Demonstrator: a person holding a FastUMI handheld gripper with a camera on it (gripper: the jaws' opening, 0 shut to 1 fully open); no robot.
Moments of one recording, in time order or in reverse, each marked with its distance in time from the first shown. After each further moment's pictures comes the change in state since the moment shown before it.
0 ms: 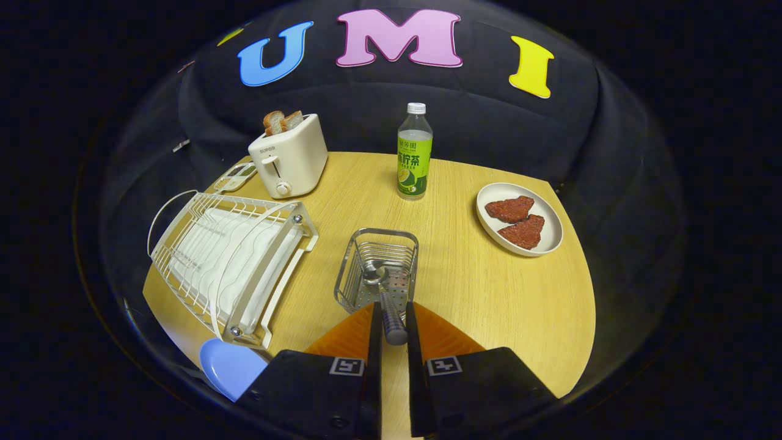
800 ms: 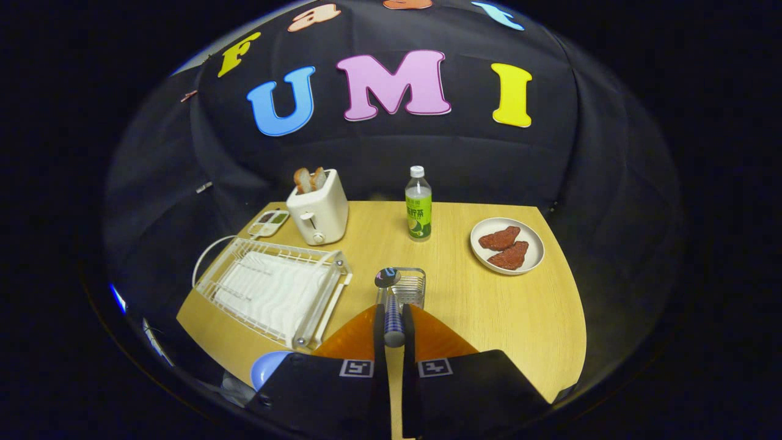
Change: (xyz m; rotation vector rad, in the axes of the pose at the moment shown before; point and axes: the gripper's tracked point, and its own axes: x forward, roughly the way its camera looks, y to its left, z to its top) arm -0.140 0.031 0.052 0.068 -0.198 0.089
